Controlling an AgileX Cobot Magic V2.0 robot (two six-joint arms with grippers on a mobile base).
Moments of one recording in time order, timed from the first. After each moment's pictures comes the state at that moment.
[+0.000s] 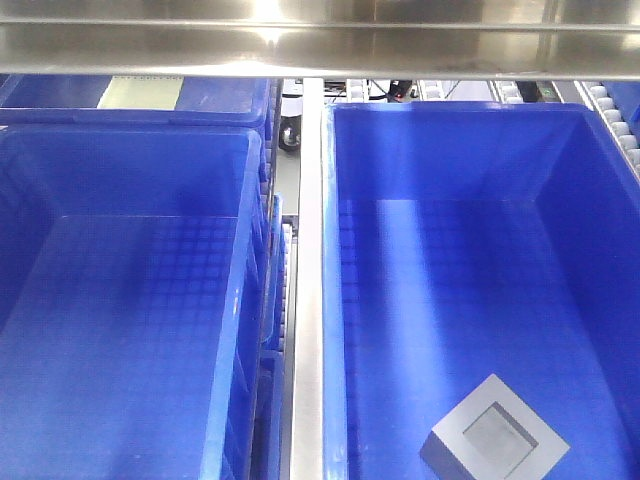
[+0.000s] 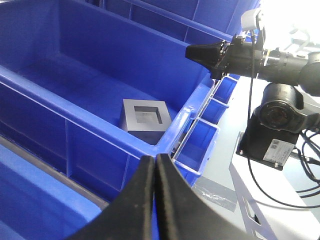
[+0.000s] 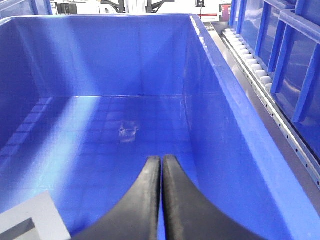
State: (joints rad) left arm -1.05 0.42 -0.47 -0.15 0.42 -0.01; right arm -0.03 -0.01 0.02 0.01 0.18 0.01
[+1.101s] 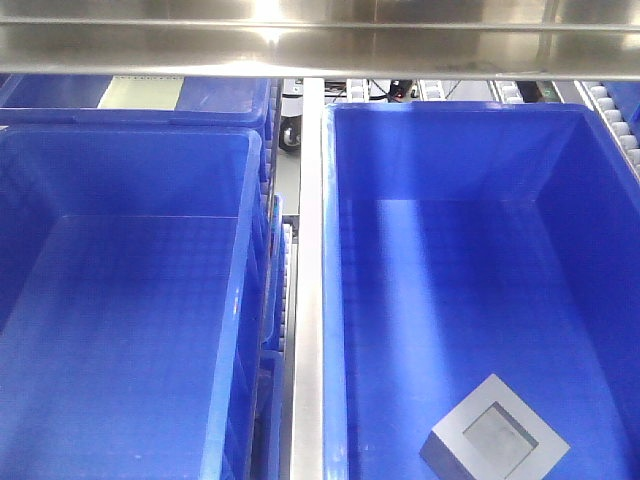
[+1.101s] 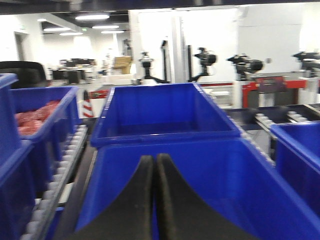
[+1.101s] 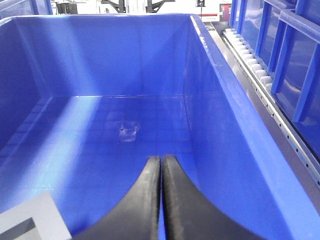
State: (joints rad) left arm 0.00 0.02 -0.47 -0.03 0.42 -0.01; right arm -0.03 -0.01 0.02 0.01 0.18 0.01
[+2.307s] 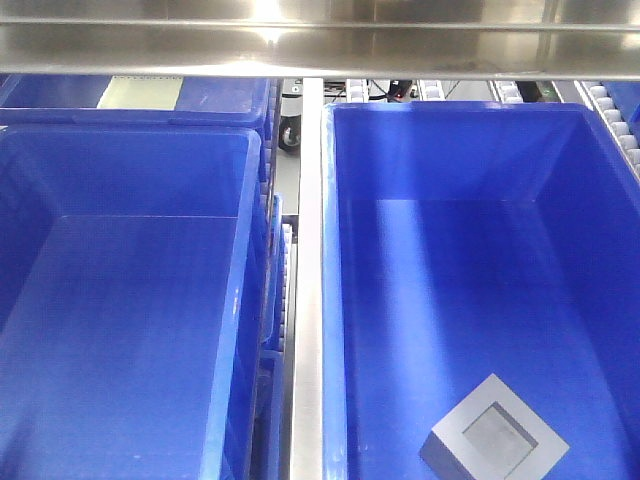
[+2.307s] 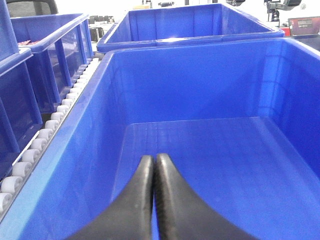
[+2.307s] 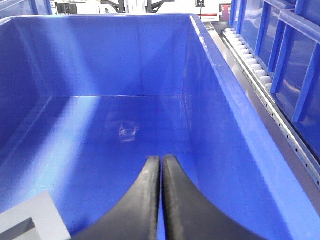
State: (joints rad) left arm 0.05 -0.02 0.03 0.00 0.11 -0.01; right arm -0.03 -0.01 0.02 0.01 0.18 0.01
